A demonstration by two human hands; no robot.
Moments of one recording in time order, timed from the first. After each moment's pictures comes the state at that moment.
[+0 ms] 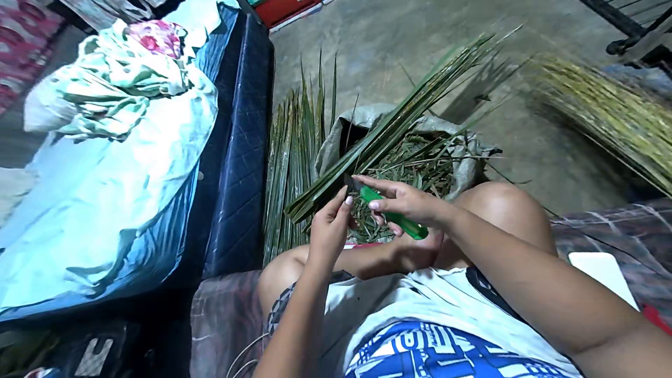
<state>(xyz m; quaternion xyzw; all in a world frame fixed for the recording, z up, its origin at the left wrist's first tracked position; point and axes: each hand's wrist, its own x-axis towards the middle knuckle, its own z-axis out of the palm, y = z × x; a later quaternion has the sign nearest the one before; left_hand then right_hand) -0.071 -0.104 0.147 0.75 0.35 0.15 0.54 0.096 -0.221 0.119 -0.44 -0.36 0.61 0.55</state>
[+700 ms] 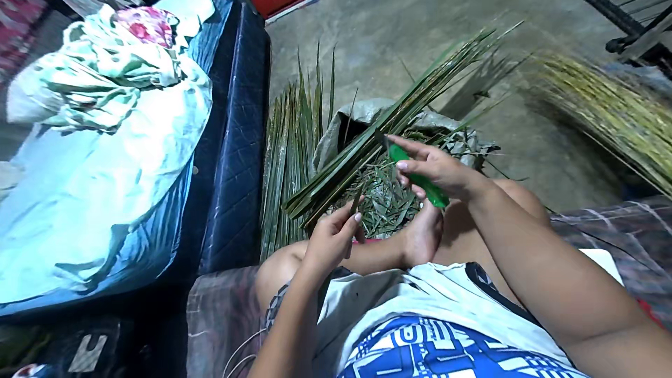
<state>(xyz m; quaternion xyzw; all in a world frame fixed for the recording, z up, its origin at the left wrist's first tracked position) -0.091 -0.104 0.159 0.76 0.29 0.01 0.58 0.141 -0.236 0.124 -0.48 -0.32 0.51 0.64</state>
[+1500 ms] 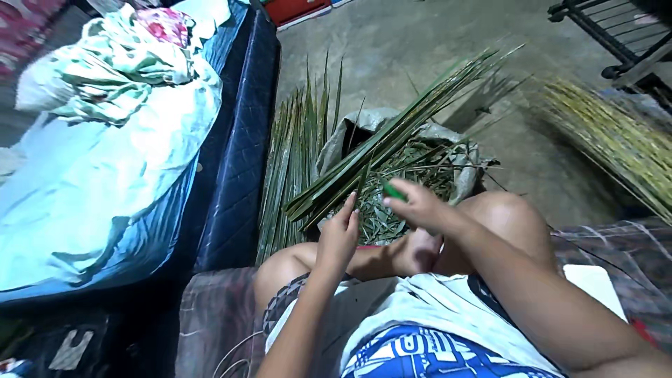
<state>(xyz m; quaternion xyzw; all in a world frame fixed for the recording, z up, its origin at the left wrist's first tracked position) -0.077 -0.109 0.136 0.84 0.39 0.03 0.37 0.094 -0.228 0.125 -0.69 -0.42 0.42 0.41</state>
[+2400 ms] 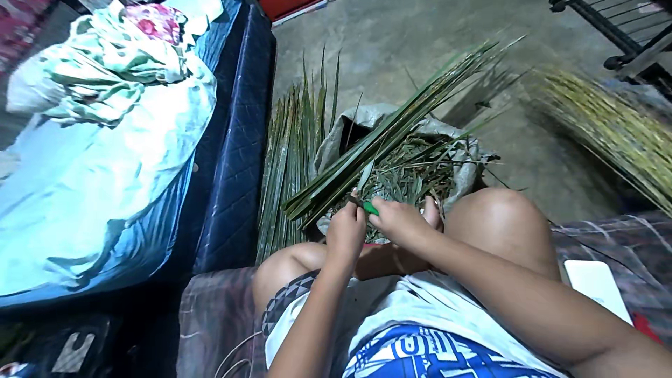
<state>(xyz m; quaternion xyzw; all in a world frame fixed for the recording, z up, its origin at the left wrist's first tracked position) -0.048 -0.116 0.126 0.84 0.45 -0.06 0.29 0.055 -0.201 0.129 -0.79 -0.43 0.40 0.15</state>
